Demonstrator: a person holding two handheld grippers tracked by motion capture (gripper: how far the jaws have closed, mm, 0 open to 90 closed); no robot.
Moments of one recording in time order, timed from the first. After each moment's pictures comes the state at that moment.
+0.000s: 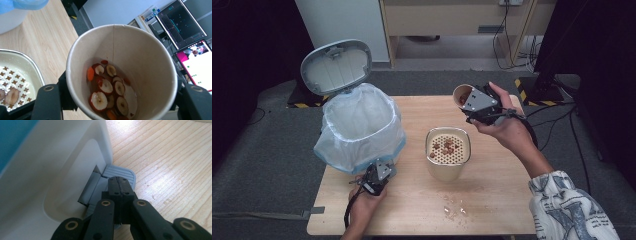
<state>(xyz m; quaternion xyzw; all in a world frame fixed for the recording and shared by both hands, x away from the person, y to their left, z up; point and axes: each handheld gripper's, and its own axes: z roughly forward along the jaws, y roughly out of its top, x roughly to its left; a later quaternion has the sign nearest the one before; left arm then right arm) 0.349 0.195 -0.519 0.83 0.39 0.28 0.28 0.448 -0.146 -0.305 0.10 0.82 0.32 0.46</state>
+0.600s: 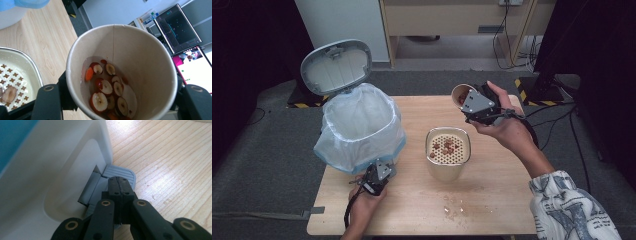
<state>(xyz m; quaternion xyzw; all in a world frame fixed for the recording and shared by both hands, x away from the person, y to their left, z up) 0.349 0.195 -0.519 0.83 0.39 0.28 0.28 0.444 -0.141 -0.300 0.08 0.82 0.30 0.47</state>
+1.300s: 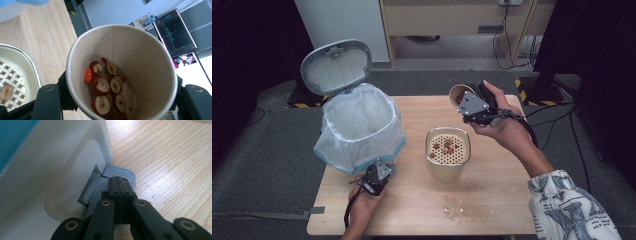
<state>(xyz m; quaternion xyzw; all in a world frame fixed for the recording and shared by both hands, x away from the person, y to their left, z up) 0.349 0.195 -0.519 0.83 0.39 0.28 0.28 0.441 -0.133 -0.298 0.05 0.82 0.28 0.49</state>
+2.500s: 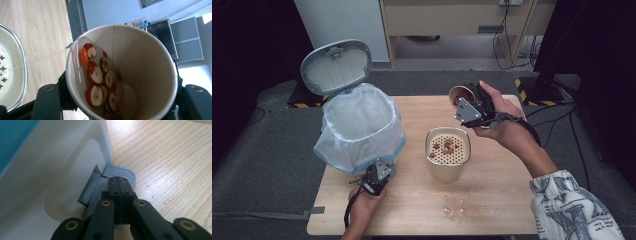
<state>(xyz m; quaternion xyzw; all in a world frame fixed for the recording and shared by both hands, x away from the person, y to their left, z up) 0.350 0.195 -0.519 0.83 0.39 0.28 0.28 0.433 -0.127 -0.297 -0.02 0.82 0.21 0.54</state>
